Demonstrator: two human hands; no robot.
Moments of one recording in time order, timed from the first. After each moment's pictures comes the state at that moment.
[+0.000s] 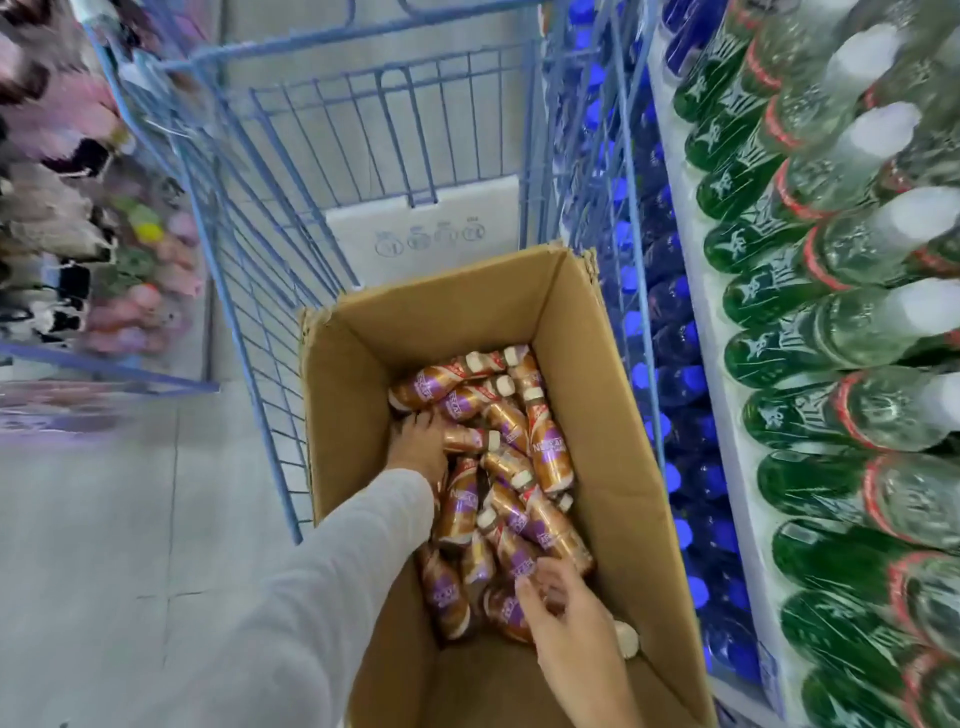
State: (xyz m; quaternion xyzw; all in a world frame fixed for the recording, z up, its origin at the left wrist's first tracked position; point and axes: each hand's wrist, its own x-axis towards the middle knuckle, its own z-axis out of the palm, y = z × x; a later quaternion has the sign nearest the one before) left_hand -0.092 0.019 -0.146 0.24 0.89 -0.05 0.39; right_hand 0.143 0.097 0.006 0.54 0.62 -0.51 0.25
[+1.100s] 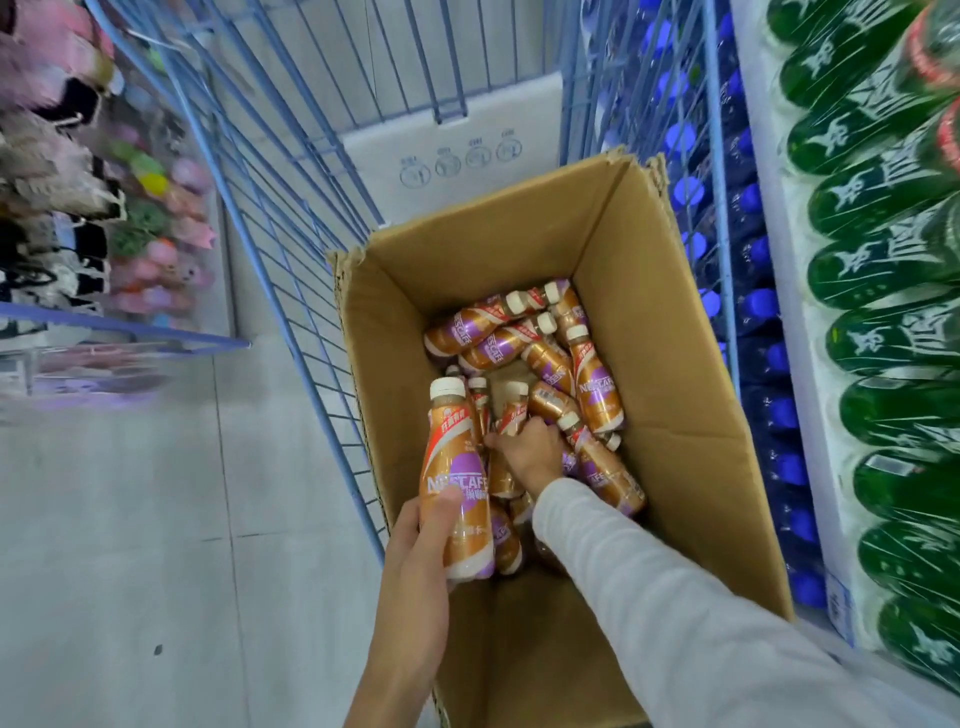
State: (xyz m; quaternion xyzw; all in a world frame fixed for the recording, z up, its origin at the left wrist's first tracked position) left_hand 0.018 -0.047 0.079 -0.36 0.70 0.48 0.39; right_hand 0.022 0.069 -0.145 0.54 0.62 -0.48 0.30
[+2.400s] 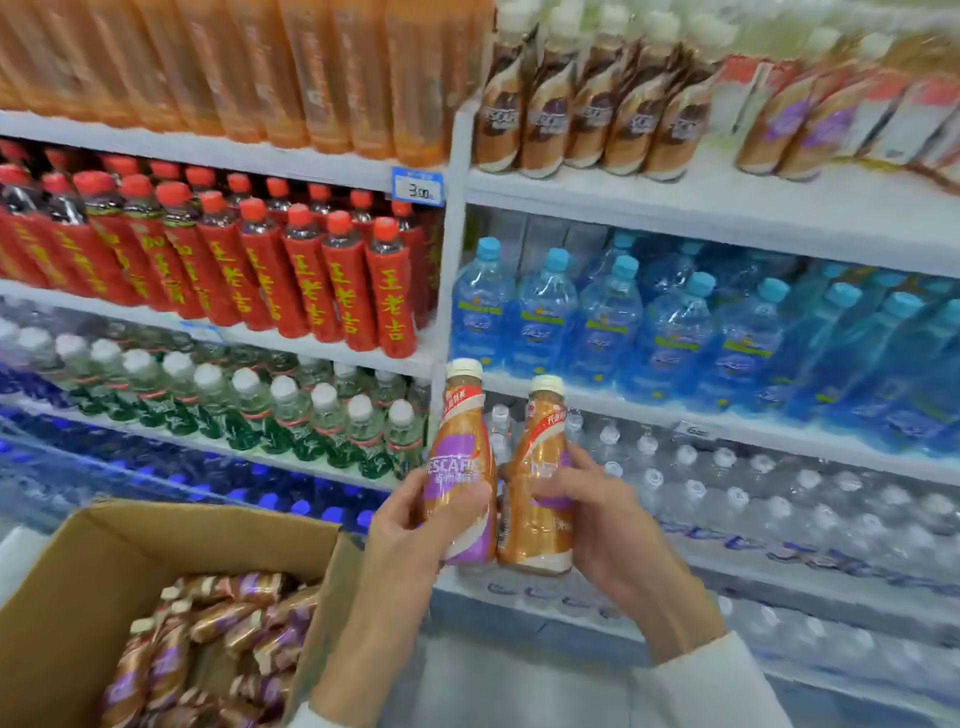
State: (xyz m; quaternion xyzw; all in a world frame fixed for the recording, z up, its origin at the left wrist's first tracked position) left_hand 0.299 -0.066 0.323 0.38 0.46 0.44 0.67; right_hand 0.478 -0.078 0.336 0.48 0.24 -0.67 -0.52
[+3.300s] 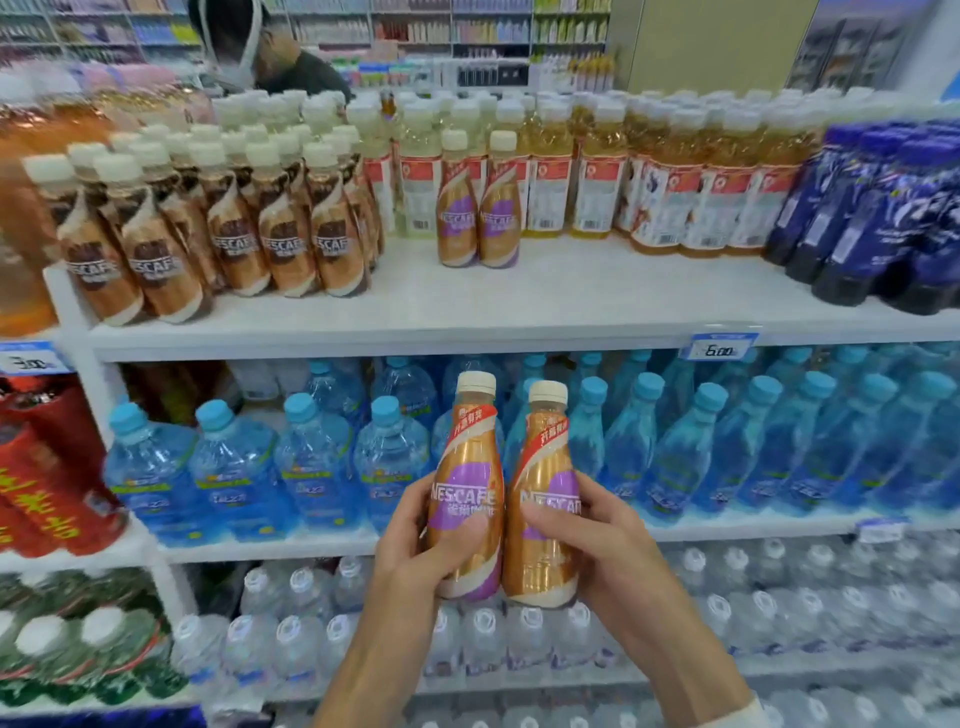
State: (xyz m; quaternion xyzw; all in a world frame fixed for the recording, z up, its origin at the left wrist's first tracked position) left_hand 0.646 -0.020 0.360 0.47 0.31 0.39 0.72; right_hand 0.807 -0.089 0.374 0.52 0.25 -0.53 -0.63
